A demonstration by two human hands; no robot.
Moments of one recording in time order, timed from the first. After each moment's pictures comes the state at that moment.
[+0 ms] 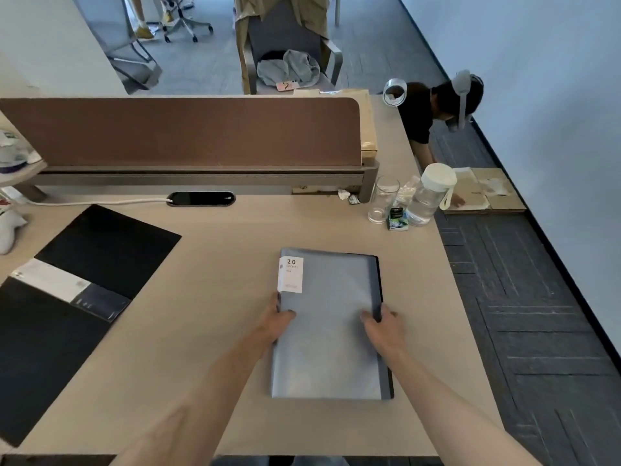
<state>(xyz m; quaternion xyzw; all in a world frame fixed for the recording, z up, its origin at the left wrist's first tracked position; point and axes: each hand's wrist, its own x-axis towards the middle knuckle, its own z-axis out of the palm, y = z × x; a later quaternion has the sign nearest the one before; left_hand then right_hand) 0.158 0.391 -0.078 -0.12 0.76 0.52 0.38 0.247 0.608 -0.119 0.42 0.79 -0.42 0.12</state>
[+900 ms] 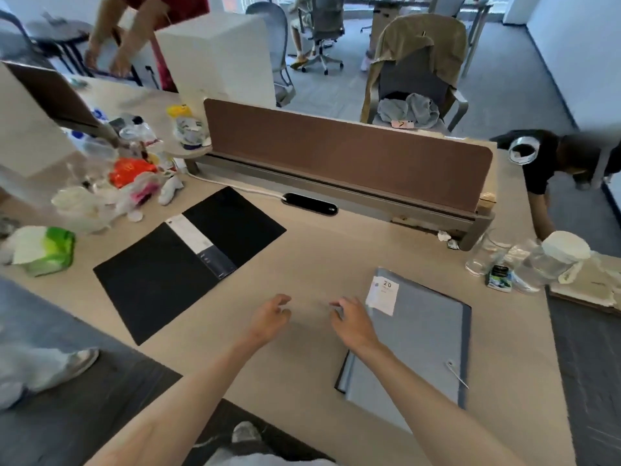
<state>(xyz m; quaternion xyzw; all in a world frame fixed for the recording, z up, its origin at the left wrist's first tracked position) 0.176 0.241 -0.042 -0.13 0.86 0.46 0.18 0.174 0.430 -0.053 0.00 0.92 -0.38 0.12</state>
